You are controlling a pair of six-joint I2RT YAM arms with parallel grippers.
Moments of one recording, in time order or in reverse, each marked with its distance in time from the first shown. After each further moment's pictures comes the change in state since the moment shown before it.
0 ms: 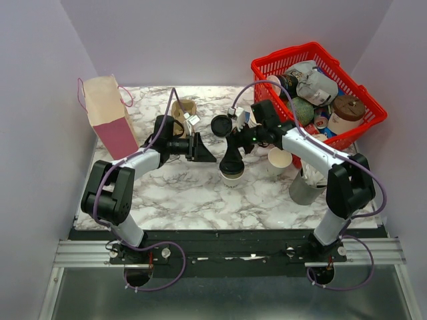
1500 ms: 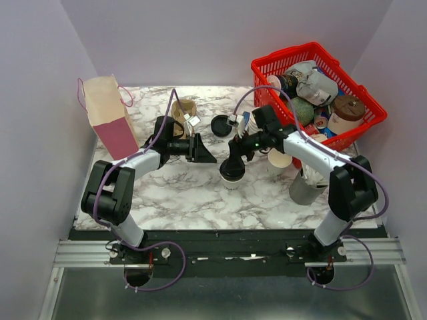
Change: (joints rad) left arm 0.000 0.000 -0.011 0.010 -0.001 -0.008; right arm 0.000 -0.024 -0.058 -0.032 -0.175 -0.007
